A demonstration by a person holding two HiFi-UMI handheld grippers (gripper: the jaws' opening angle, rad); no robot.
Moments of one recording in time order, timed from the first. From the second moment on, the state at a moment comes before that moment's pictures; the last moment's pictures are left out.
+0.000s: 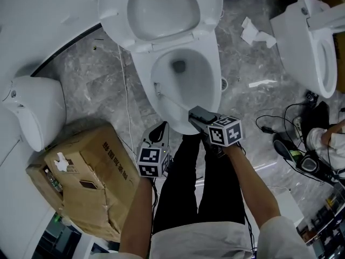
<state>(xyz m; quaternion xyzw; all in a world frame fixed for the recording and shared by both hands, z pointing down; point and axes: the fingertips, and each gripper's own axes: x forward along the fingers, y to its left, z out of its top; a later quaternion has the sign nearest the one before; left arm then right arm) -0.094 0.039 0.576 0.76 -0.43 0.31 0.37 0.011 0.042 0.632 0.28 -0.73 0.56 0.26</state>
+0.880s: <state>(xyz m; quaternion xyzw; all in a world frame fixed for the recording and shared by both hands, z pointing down) -0.119 0.015 0.592 0.76 -0.42 0.32 0.38 -0.004 -0.036 0.641 0.36 -0.59 0.72 0.08</state>
